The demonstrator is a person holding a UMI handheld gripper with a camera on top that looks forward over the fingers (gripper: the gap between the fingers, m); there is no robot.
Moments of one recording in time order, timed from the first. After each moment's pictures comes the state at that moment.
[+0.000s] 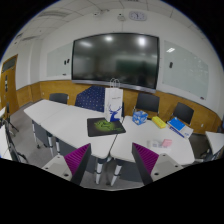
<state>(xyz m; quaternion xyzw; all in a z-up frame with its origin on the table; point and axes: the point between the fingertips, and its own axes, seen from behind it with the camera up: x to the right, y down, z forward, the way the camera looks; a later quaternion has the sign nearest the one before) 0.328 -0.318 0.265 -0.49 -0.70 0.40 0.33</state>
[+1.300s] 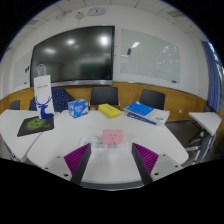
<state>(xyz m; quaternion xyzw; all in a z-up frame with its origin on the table) 0.107 -0.005 0.079 -0.60 -0.58 0.36 0.41</state>
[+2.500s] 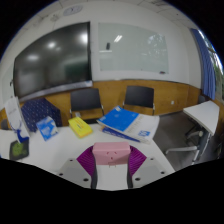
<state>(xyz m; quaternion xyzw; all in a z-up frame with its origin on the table) -0.033 0.136 0.114 -0.66 -0.53 0.35 0.40</state>
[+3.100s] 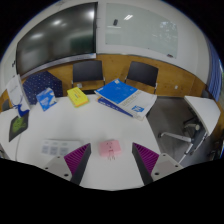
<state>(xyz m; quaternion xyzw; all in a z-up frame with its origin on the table) 0.043 0.163 0.072 -0.68 -0.62 0.25 0.30</state>
